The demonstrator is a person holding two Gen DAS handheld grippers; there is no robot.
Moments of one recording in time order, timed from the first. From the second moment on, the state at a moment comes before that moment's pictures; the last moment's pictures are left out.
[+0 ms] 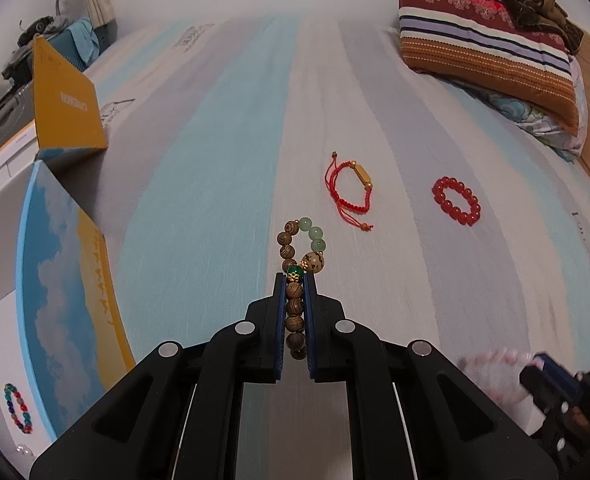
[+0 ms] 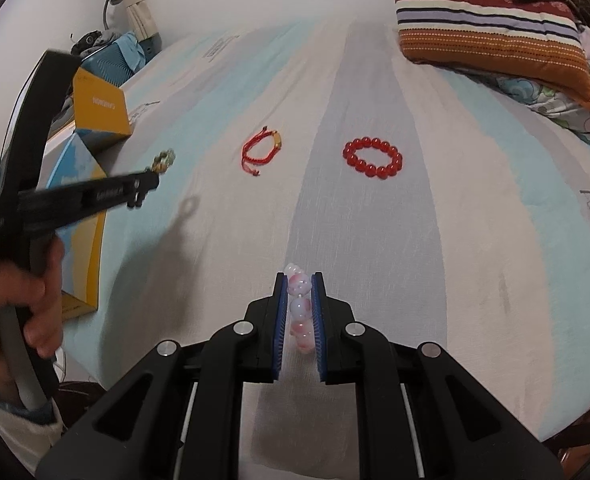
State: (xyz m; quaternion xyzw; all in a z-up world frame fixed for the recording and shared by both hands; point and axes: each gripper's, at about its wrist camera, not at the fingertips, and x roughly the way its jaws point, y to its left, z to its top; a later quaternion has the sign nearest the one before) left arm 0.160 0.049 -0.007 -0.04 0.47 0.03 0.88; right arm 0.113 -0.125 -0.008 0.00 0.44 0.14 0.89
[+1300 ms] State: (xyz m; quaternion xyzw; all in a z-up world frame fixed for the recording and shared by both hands) left arm 0.094 0.078 0.056 -0.02 0.44 0.06 0.90; right arm 0.141 -0.106 0.044 -0.01 0.41 0.05 0.91
